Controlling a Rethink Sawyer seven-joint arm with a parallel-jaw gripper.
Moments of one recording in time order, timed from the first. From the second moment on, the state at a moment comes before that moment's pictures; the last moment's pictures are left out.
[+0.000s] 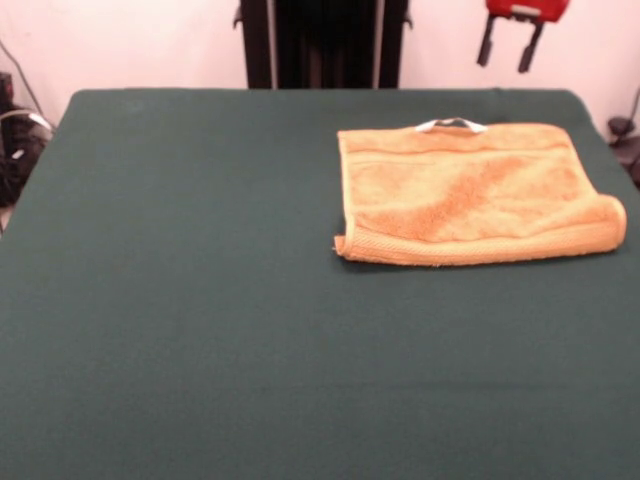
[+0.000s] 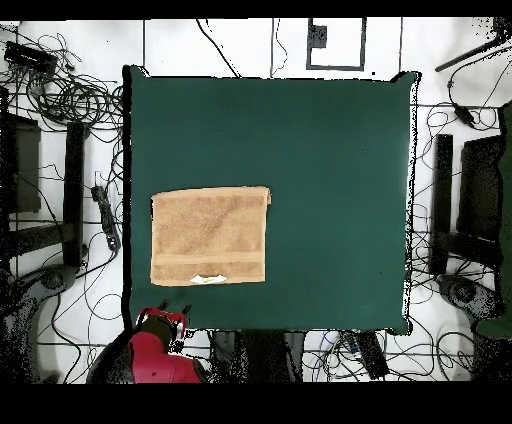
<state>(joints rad) 0.50 -0.67 -0.16 2.34 0.38 -0.23 1.92</state>
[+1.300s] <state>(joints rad) 0.50 -0.67 -0.20 2.34 0.38 -0.28 1.92</state>
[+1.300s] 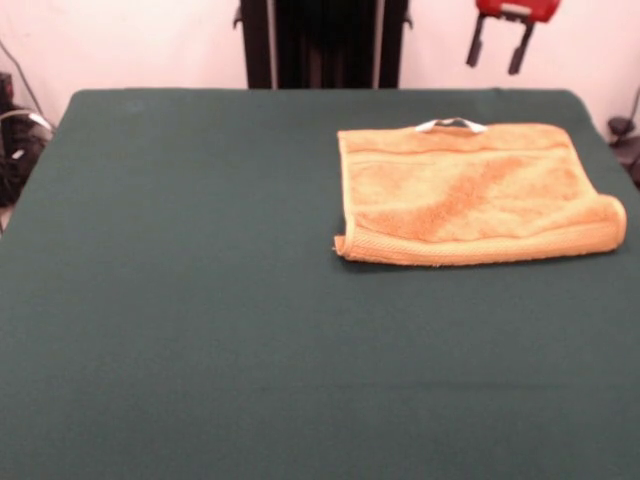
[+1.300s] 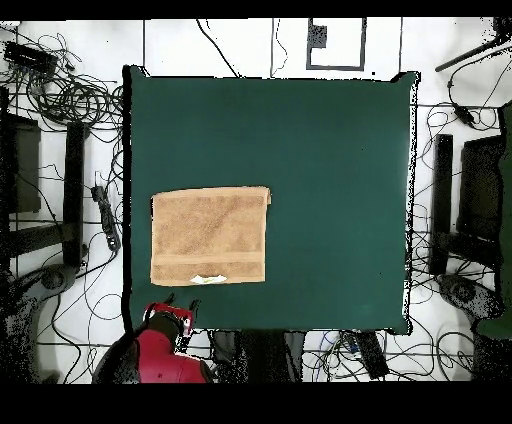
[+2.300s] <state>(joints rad) 0.26 -0.73 -0.26 2.34 0.10 -0.41 1.92</state>
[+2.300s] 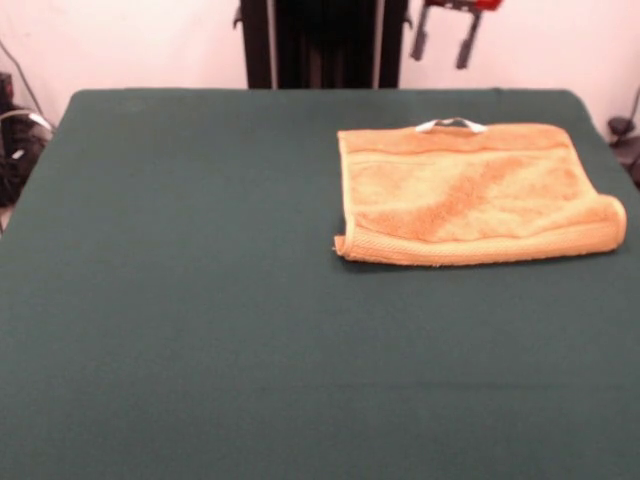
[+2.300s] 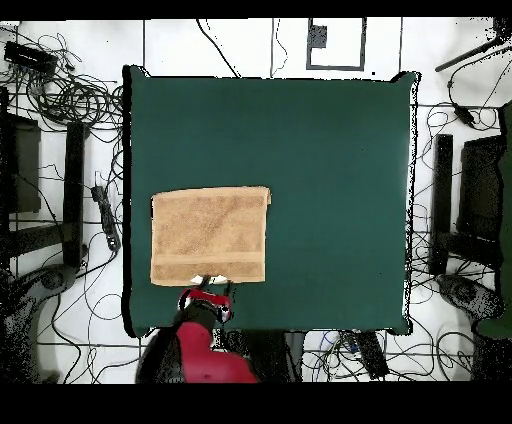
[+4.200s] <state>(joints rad) -0.30 -0.85 0.01 2.20 -0.61 -0.14 1.92</state>
